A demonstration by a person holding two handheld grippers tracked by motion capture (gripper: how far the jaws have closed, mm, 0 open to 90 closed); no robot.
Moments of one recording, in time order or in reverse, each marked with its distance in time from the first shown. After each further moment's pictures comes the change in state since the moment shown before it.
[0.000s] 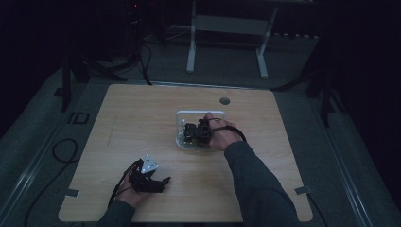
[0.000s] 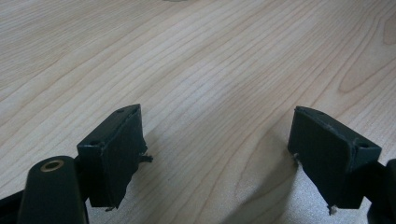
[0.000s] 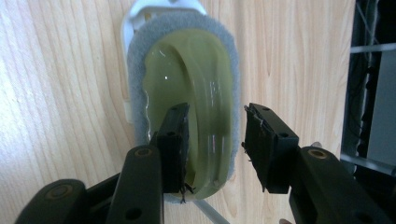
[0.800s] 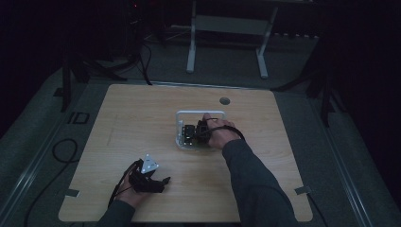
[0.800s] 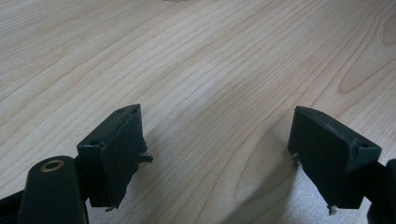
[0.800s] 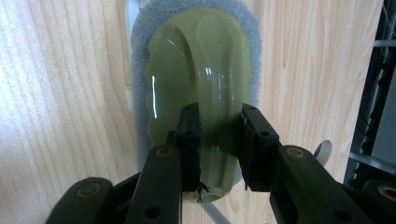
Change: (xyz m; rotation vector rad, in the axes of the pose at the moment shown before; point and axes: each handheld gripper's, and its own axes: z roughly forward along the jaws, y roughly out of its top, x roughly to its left) left arm 0.000 0.000 0.000 -0.001 0.001 0.000; right arm 0.000 0.002 0.012 0.068 0.037 -0.045
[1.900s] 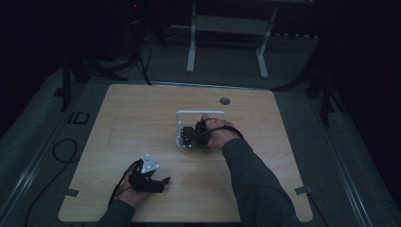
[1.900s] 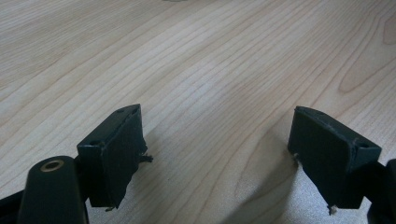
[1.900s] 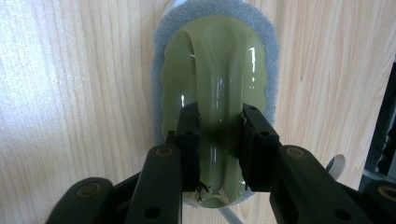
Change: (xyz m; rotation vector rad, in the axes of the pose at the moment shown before) left arm 0.000 0.000 0.000 0.000 -0.001 0.000; right arm 0.004 0.003 -0.010 -0.028 0.071 -0.041
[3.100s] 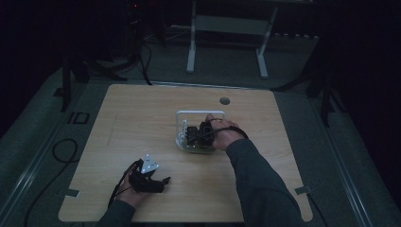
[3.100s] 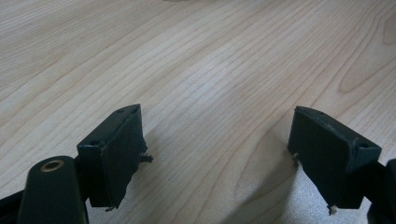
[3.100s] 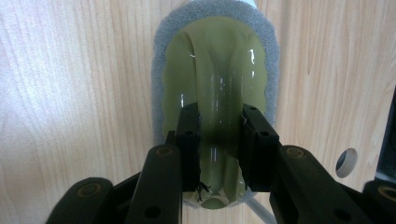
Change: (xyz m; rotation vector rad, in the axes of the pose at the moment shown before) left arm 0.000 0.000 0.000 0.002 0.000 0.000; right arm 0.003 -0.012 -0.019 -0.033 0.040 0.027
